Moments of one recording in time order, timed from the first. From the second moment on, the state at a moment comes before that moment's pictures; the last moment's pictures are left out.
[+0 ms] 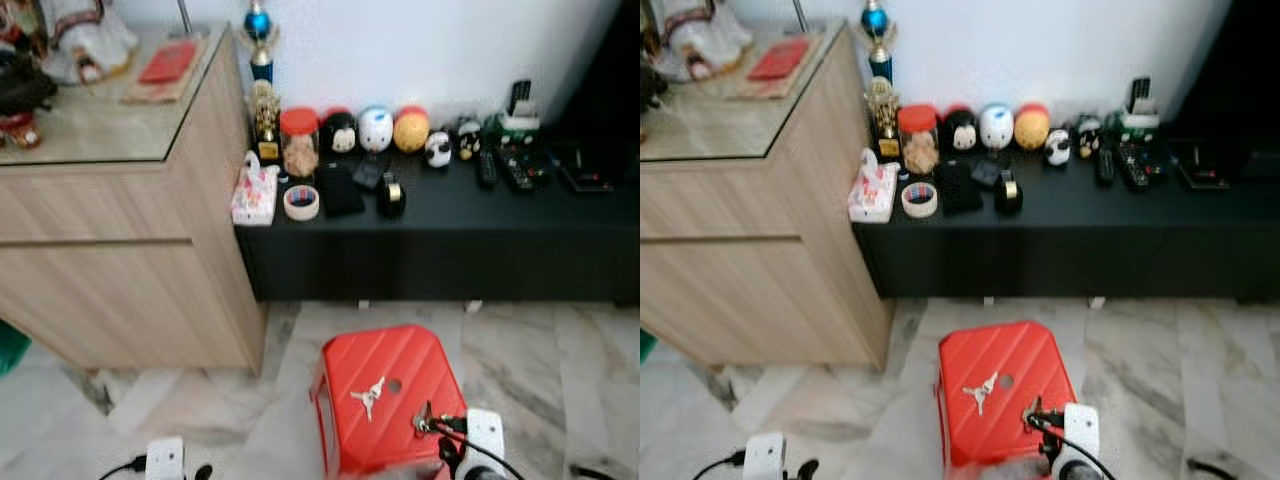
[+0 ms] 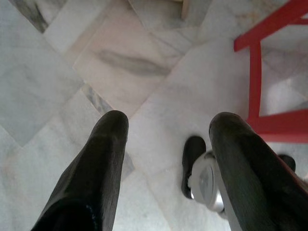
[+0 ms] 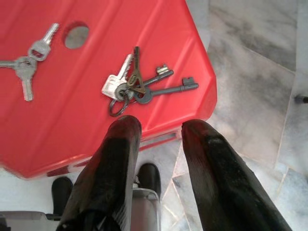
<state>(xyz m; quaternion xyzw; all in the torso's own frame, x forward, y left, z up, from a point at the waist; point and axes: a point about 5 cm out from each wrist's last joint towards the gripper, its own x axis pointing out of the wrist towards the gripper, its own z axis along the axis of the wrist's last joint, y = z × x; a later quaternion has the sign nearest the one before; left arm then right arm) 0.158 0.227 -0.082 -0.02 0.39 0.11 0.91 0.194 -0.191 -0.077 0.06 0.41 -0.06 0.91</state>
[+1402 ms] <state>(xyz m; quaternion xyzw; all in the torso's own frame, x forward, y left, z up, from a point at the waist) 0.155 0.233 -0.081 -0.02 0.39 0.12 0.91 0.276 -0.151 0.019 -0.01 0.09 0.01 1.00</state>
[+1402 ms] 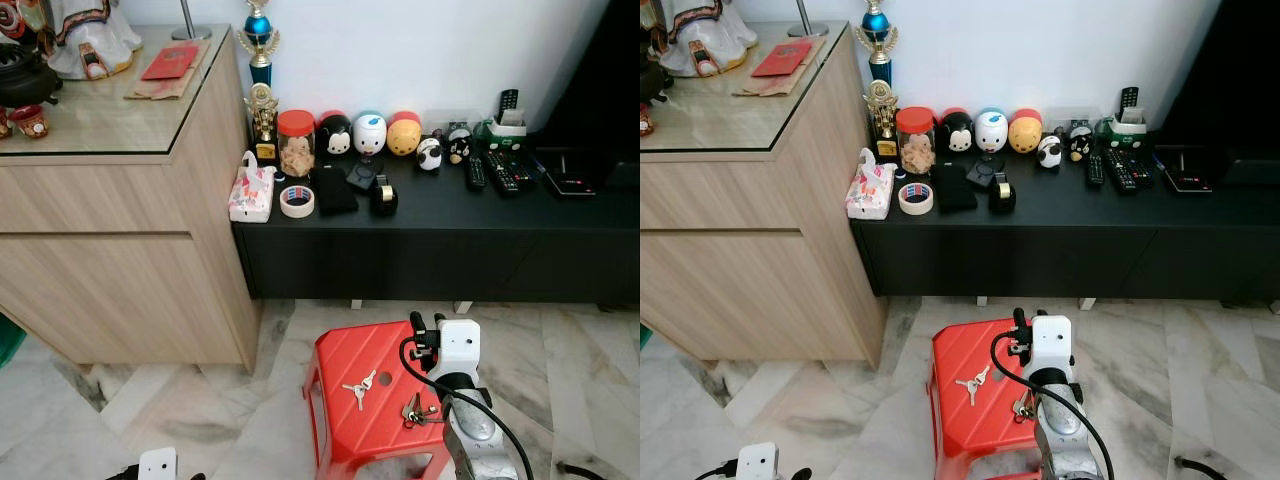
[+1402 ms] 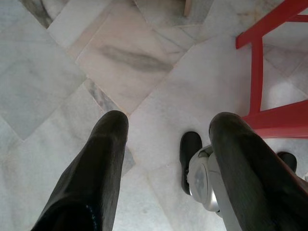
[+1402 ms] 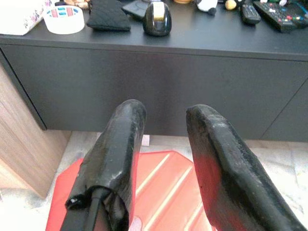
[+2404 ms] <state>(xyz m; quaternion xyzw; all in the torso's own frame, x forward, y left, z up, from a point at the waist) 0.155 0.228 -0.082 -0.02 0.39 0.12 0.91 0.279 -0.152 0.015 0.00 0.11 0.01 0.99</state>
